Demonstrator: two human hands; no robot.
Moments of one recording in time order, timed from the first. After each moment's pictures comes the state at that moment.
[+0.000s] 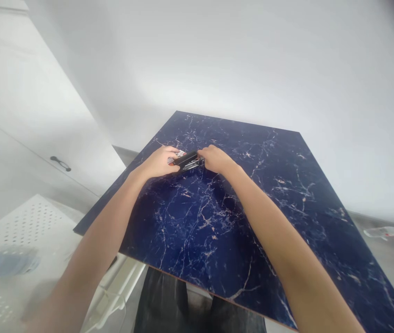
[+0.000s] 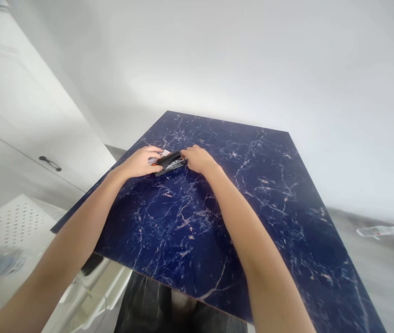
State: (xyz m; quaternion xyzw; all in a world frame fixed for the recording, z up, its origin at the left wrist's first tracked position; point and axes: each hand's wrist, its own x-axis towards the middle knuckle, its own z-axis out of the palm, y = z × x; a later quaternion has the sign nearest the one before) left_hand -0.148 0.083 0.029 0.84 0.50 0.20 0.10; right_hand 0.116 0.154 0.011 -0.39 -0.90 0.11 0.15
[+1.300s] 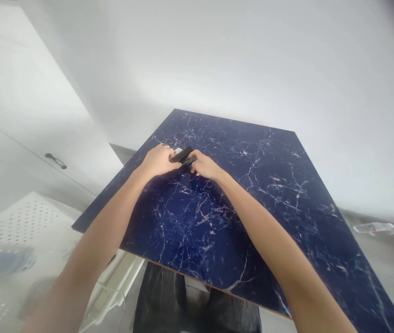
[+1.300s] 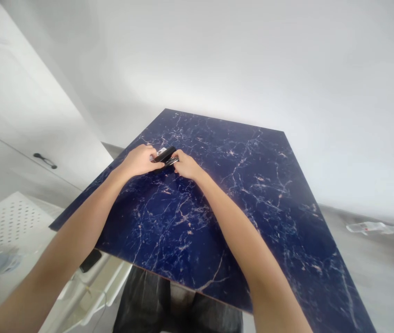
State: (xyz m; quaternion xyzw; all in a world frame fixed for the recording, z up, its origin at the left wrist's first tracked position) left_hand -0.133 0.075 0.037 0.79 0.59 0.16 0.04; right_hand 0.088 0.116 -0.001 -0.49 -0.79 0.29 0.22
